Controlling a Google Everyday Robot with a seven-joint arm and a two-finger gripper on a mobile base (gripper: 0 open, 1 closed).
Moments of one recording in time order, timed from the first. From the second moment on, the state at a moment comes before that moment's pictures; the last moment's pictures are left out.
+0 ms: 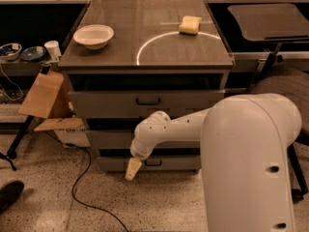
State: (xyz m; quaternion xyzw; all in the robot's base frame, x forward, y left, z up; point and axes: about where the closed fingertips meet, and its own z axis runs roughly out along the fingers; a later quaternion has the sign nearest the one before) arm 0.595 0.076 0.449 -0.60 0.78 0.09 0.16
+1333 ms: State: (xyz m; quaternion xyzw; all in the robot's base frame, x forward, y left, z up) arm 0.607 -0.024 0.325 -0.53 0.84 0.10 0.04
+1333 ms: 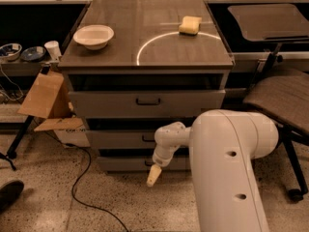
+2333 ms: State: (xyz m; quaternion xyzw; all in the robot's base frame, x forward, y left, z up) arm 0.619 -0.042 0.267 -0.53 0.80 0.15 0.24
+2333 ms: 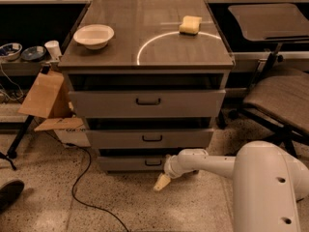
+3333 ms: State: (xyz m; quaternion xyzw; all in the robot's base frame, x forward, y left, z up) arm 0.624 -0.055 0.243 -0.48 0.82 0.18 0.26
